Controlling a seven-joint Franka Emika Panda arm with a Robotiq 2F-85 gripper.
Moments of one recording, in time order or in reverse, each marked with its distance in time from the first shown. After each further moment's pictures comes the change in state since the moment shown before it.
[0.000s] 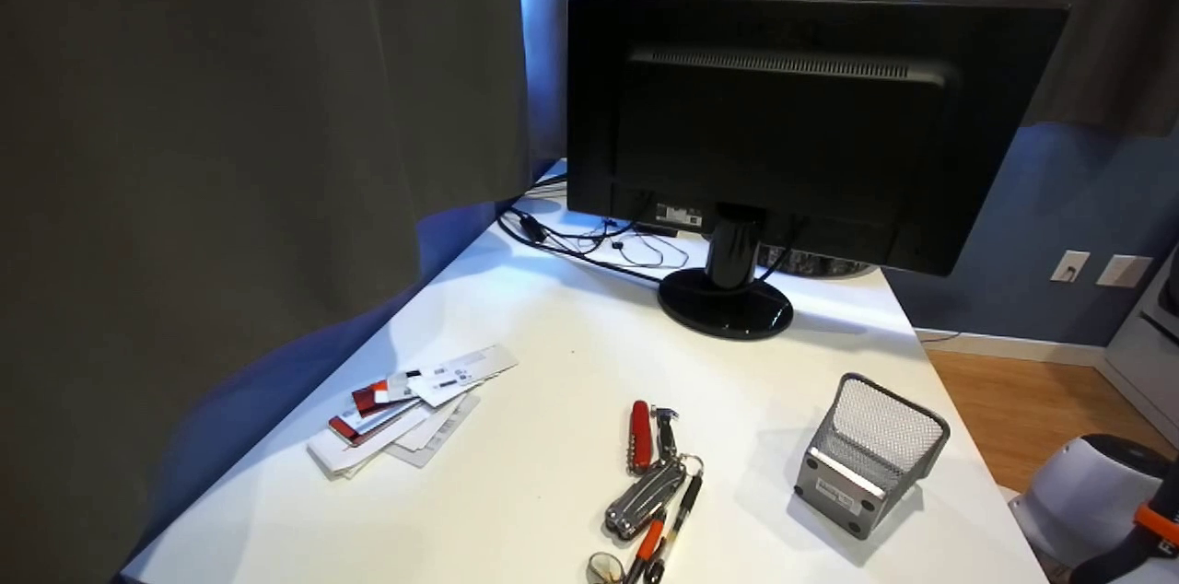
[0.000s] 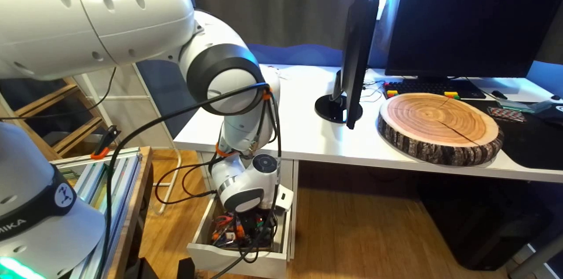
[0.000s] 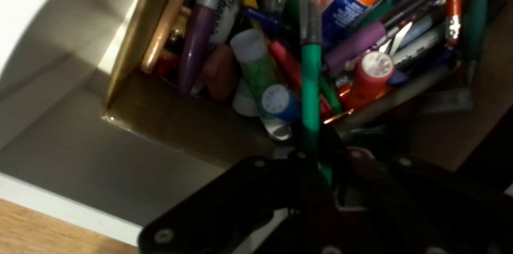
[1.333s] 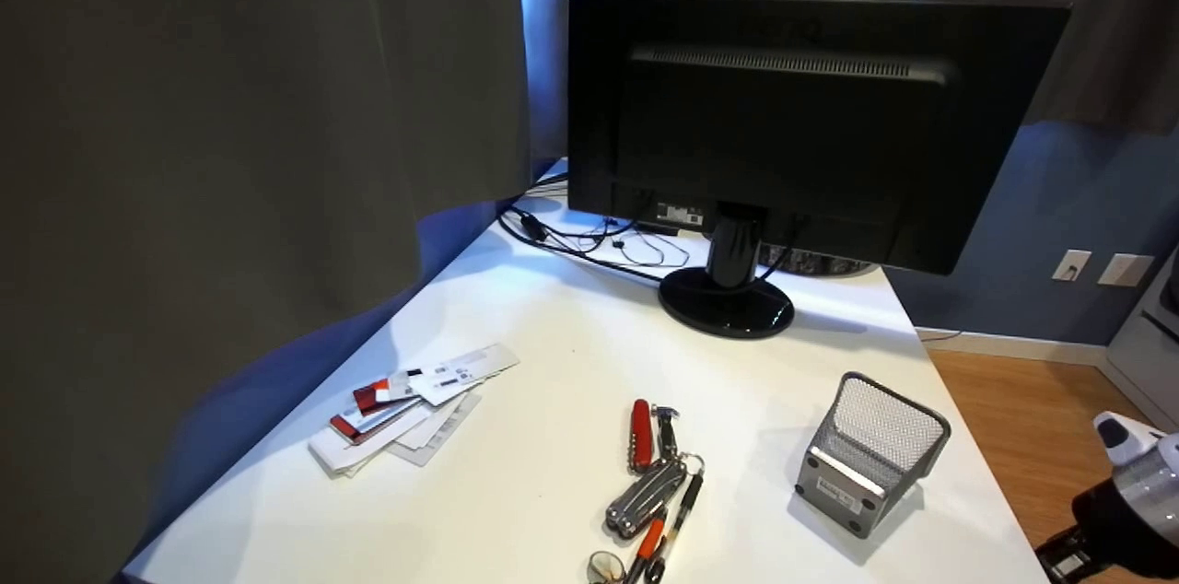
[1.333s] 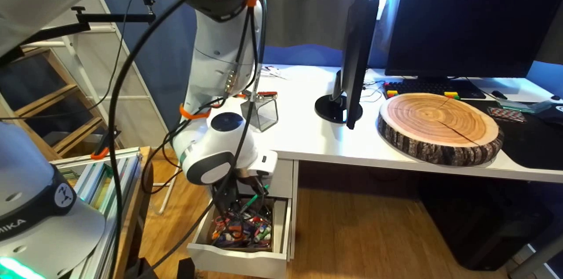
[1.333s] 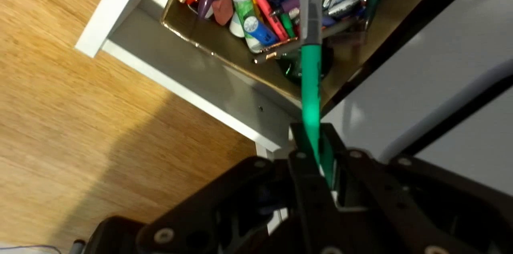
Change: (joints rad) arm 0.092 -0.429 -0.029 -0.565 0.048 0.353 -0.007
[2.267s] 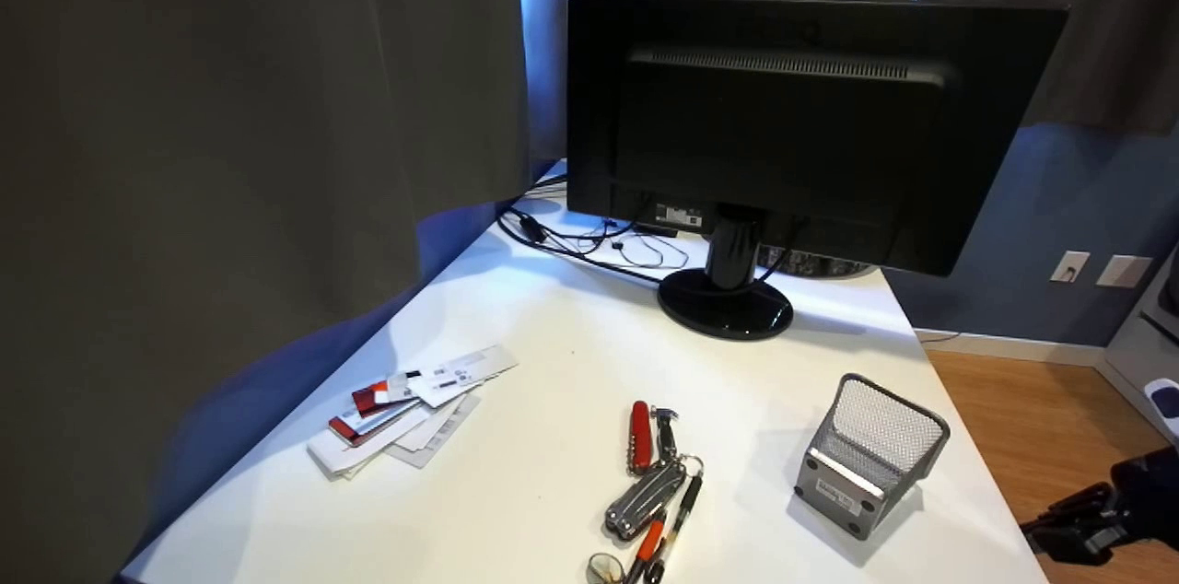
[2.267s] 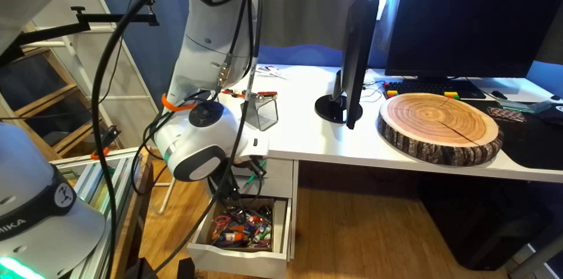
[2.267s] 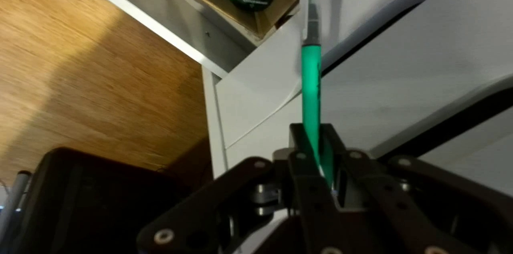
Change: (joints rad) arm -0.107 -0.082 0.065 -0.135 -0.153 0.221 -0.041
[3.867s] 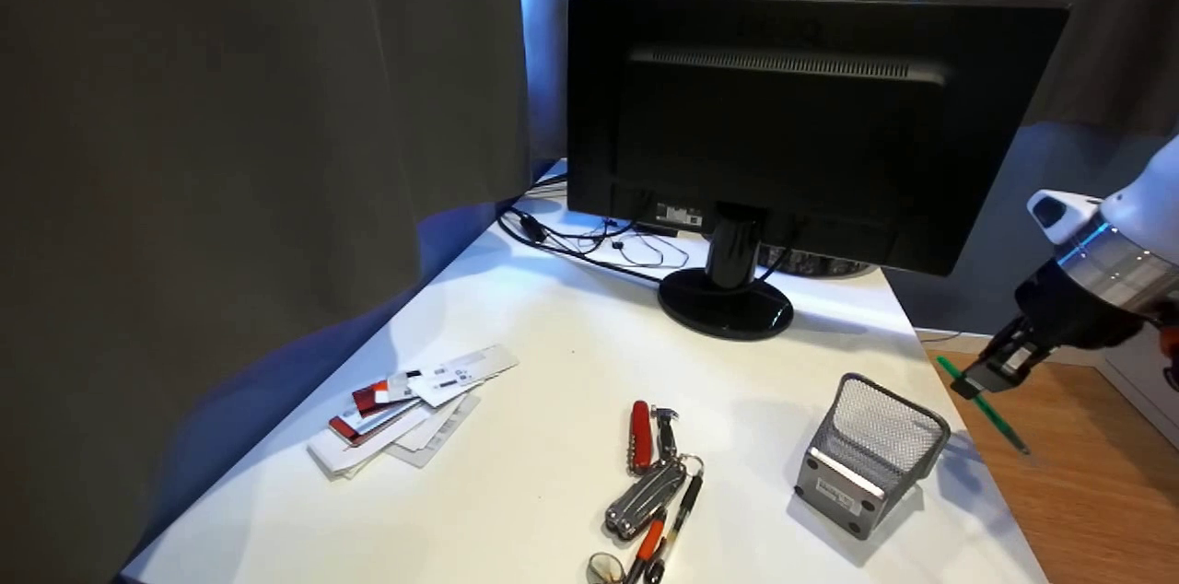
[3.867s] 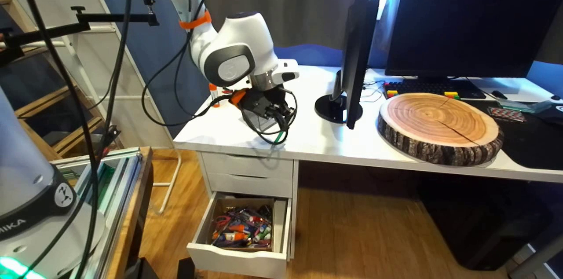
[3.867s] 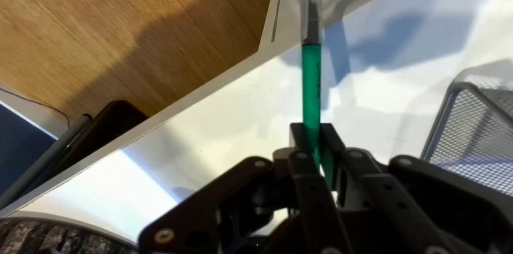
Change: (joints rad) arm 0.657 -0.482 -0.418 0.114 0.520 -0.736 -0.264
